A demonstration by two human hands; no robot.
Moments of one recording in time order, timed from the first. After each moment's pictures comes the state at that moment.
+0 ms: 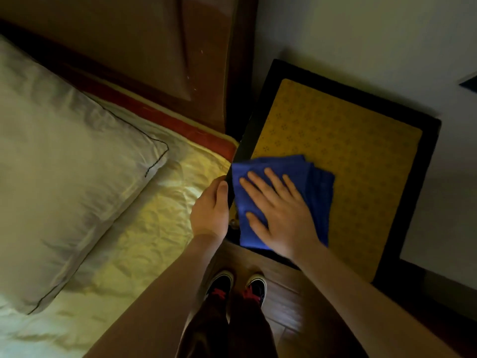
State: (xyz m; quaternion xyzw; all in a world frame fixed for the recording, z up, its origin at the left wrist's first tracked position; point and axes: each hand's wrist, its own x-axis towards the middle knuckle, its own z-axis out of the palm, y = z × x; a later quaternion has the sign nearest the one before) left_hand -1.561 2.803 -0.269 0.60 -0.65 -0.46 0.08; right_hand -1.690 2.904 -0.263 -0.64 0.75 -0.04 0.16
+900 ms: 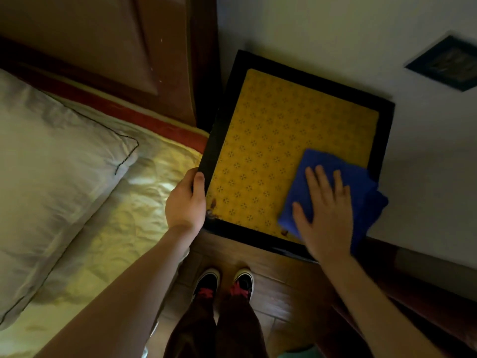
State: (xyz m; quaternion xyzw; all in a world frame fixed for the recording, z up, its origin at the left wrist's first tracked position) left_hand -1.562 2.804 -0.262 0.58 -0.69 -0.43 0.05; right_hand -1.736 2.998 -0.253 -0.40 0.91 -0.04 0.13
